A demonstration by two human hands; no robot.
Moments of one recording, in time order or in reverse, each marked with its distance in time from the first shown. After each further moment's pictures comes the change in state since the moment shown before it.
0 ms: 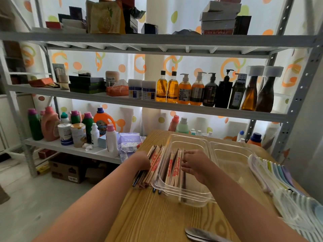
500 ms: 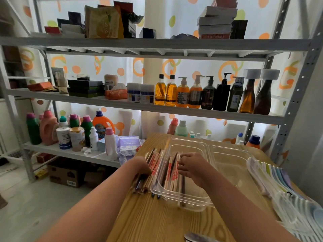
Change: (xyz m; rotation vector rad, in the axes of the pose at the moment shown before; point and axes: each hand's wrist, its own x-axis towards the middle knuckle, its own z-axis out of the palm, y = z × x) left_hand 0.002 -0.001 -0.001 -0.024 -0.056 -0.035; right_hand -0.003 -0.005 0.002 -0.005 0.004 -0.004
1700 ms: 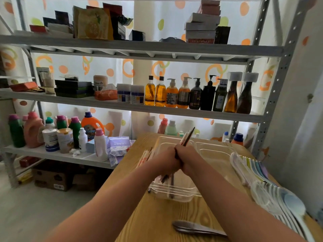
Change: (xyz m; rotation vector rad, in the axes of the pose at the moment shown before) left_hand -0.085 0.084 0.010 -0.241 0.091 0.639; right_hand -0.008 -0.017 0.000 0.246 0.189 0.011
